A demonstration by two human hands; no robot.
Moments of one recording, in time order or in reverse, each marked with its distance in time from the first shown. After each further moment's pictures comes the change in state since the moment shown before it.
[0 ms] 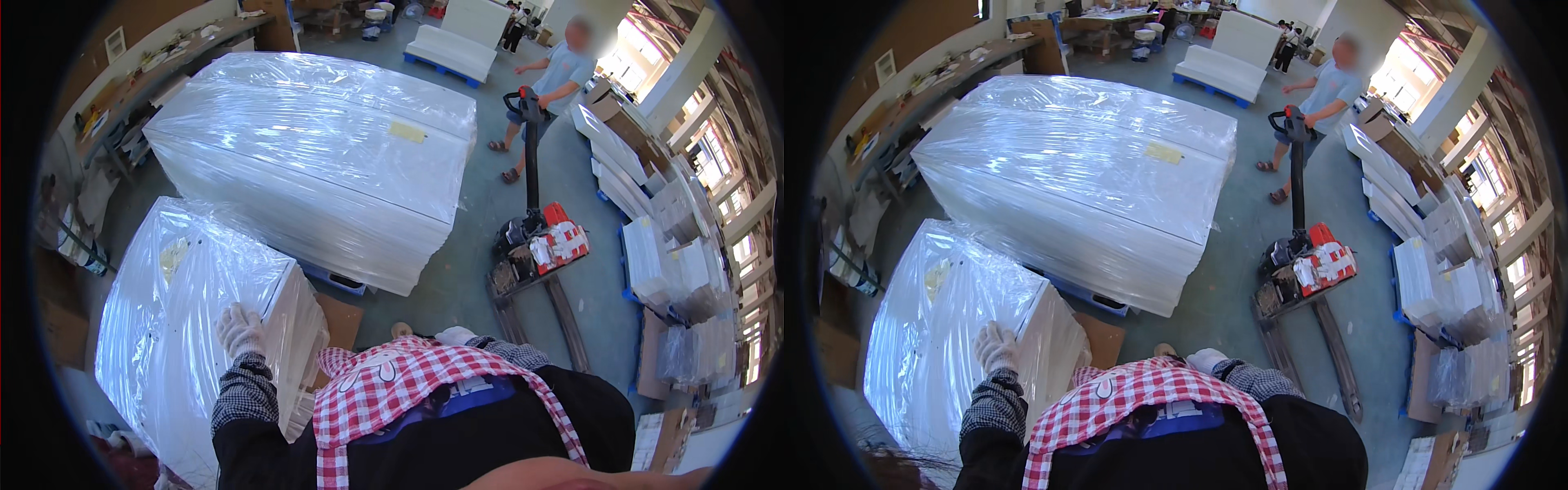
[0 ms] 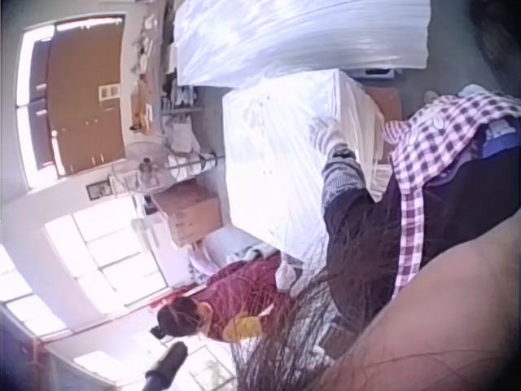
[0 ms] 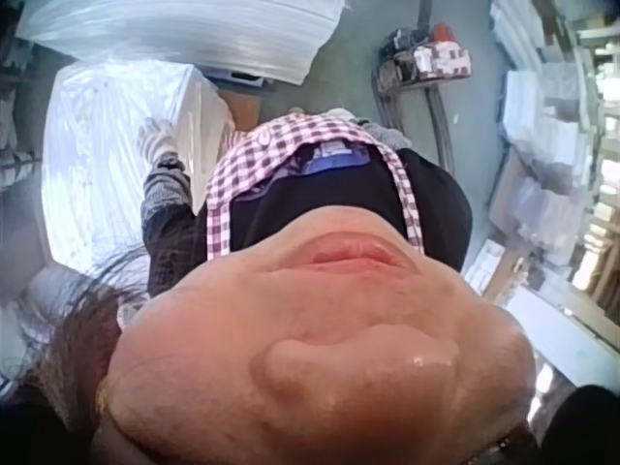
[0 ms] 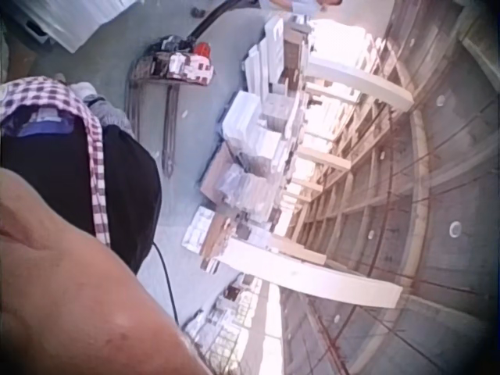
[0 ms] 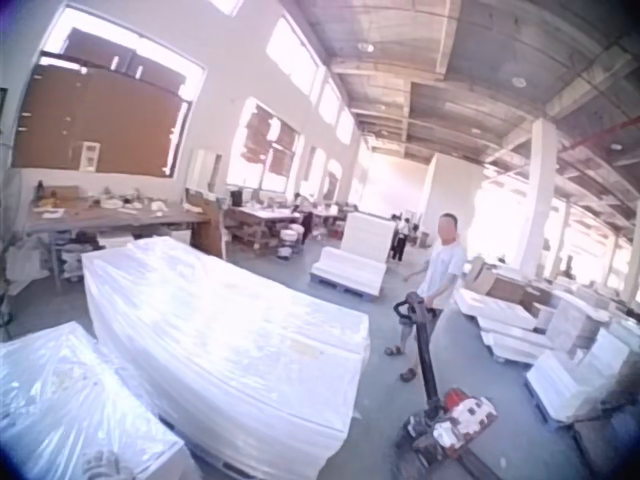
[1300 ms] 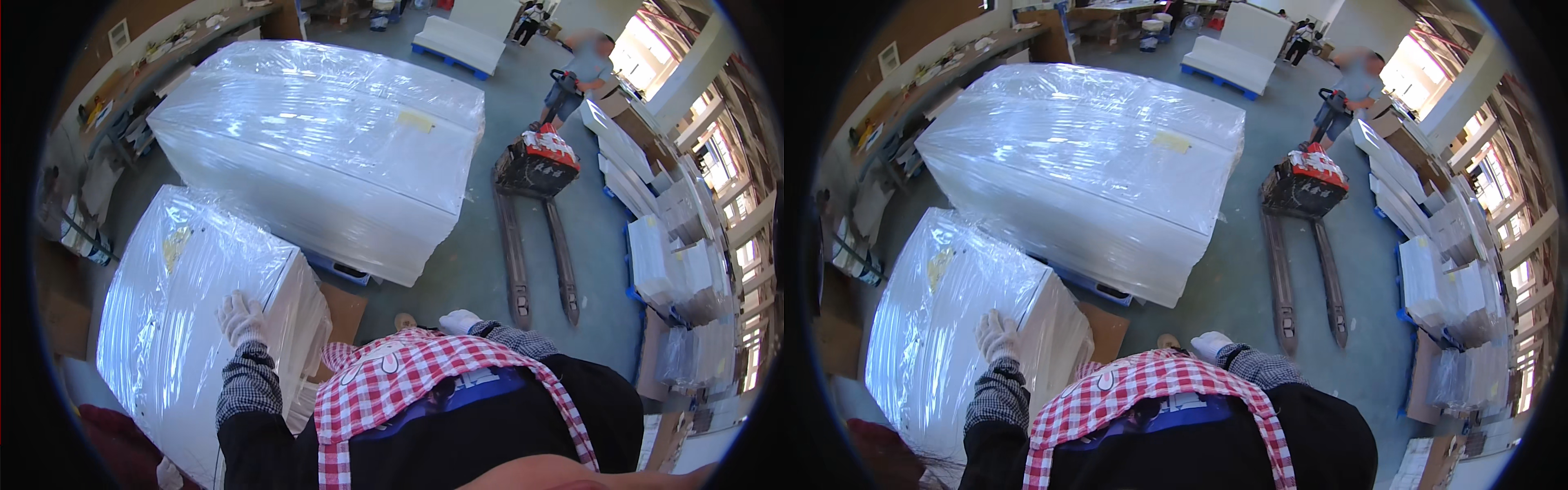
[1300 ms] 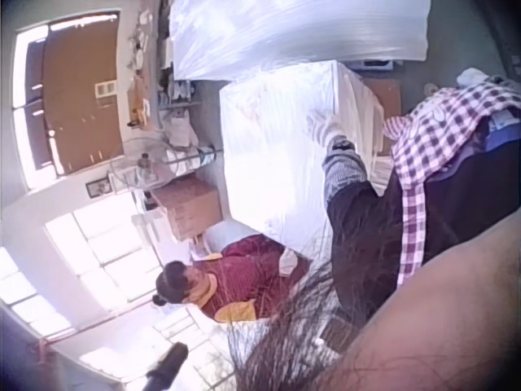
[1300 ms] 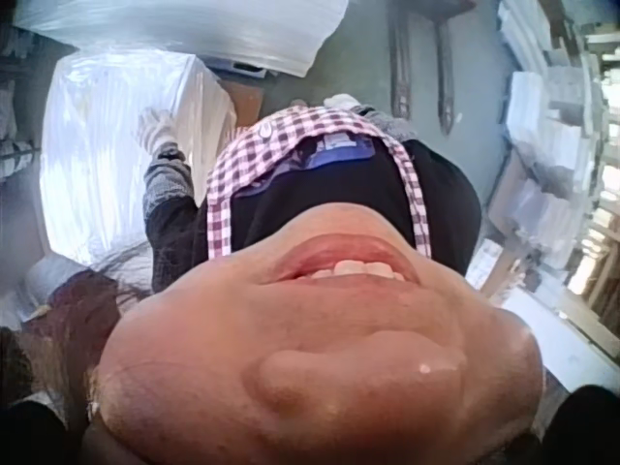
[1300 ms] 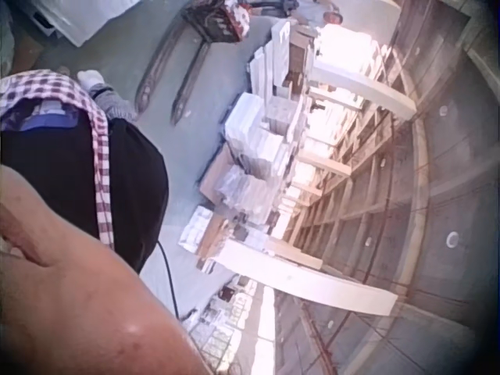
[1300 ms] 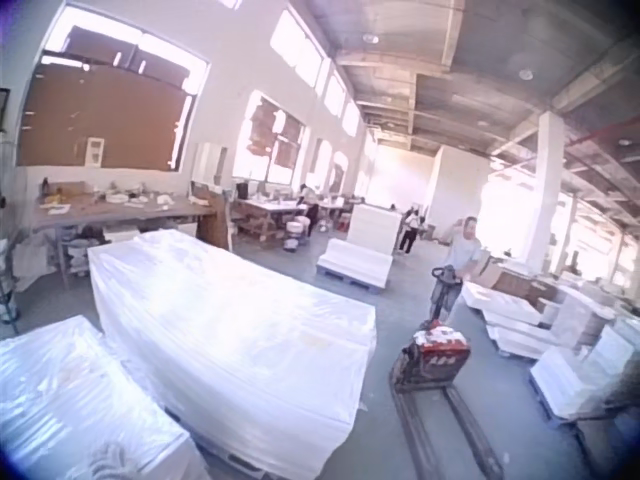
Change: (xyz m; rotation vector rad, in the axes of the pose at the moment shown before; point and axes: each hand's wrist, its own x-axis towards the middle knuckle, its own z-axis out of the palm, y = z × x) left_hand -0.083 -0.057 0.052 -0.019 0.032 0.083; right_hand -0.033 -0.005 0.085 -0.142 0.104 -0.021
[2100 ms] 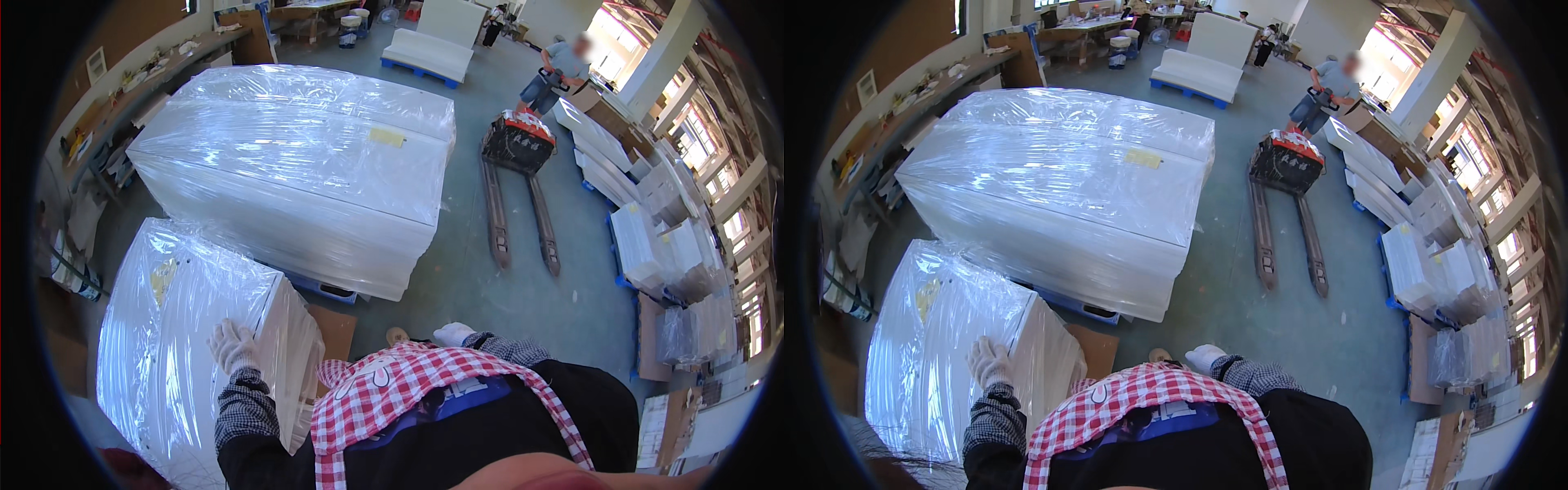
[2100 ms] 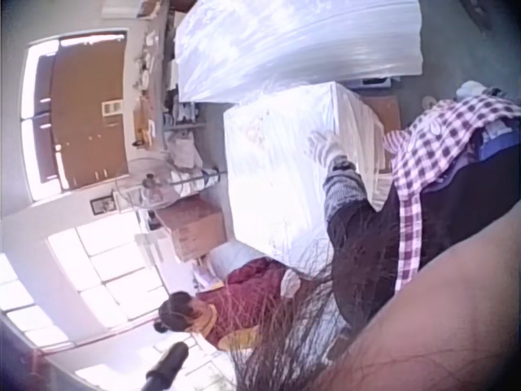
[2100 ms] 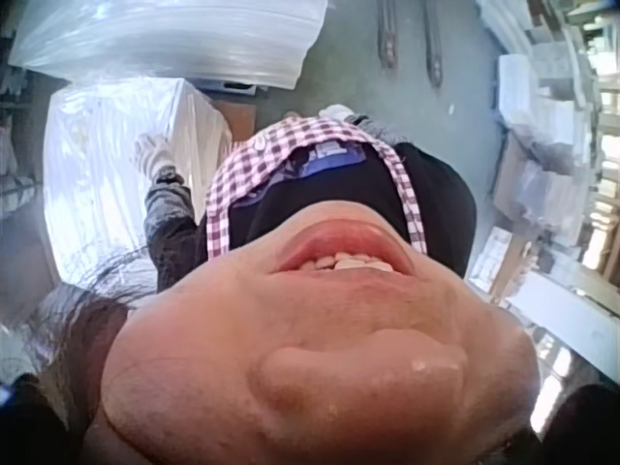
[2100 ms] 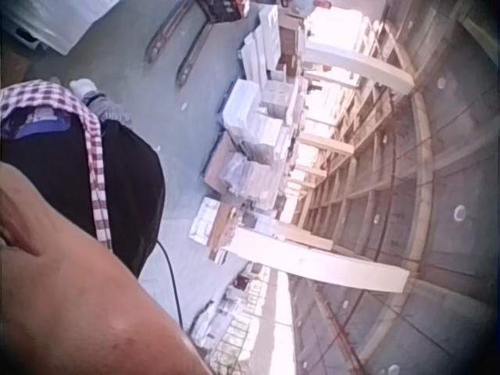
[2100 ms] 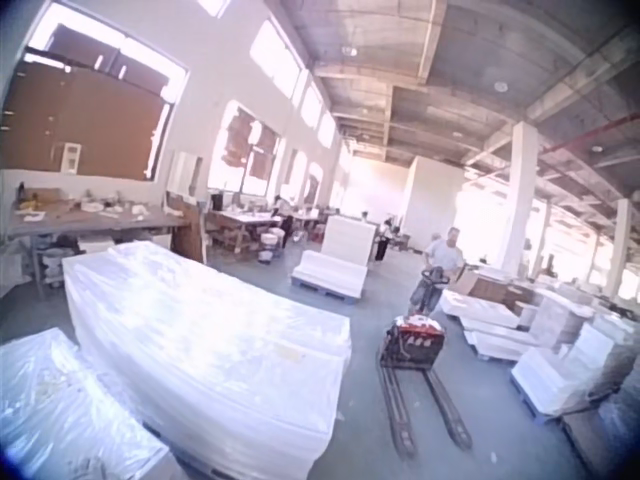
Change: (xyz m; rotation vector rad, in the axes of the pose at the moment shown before) left_hand -0.018 -0.020 0.009 0.026 0.034 0.051; right_hand -0.001 0.002 0.068 0.154 0.019 0.127
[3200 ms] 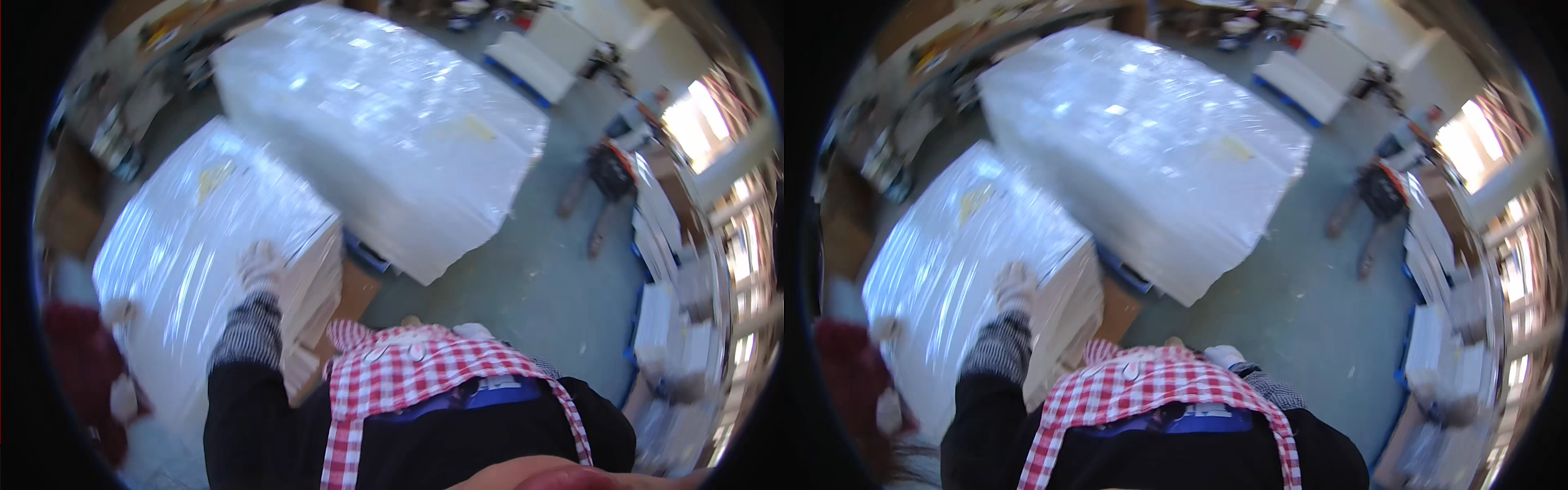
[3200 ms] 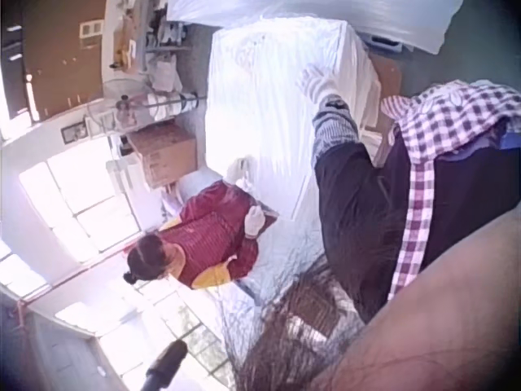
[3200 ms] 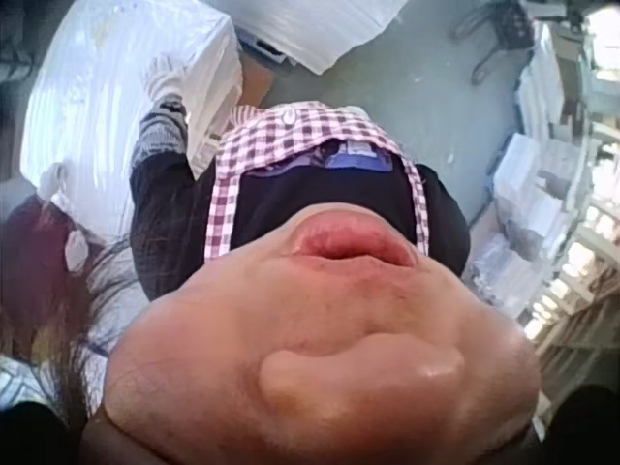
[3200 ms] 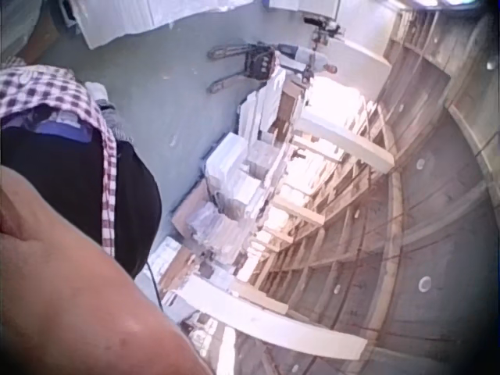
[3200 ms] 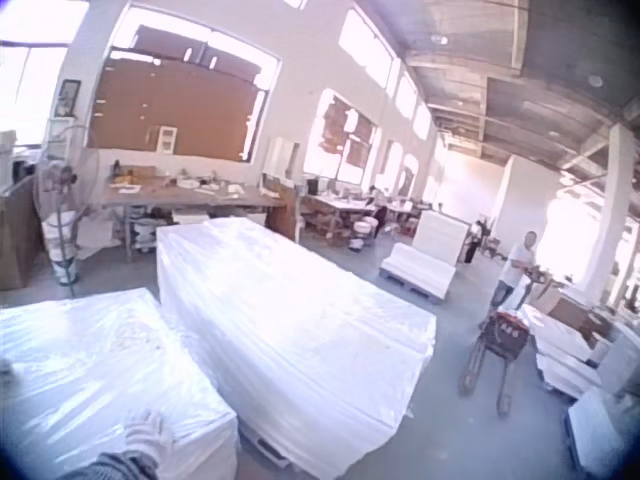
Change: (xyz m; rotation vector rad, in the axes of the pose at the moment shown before) left_hand -0.013 -0.022 -0.002 -0.118 -0.079 -0.109; right_hand 0.007 -0.005 0.022 -0.210 -0.072 -0.214
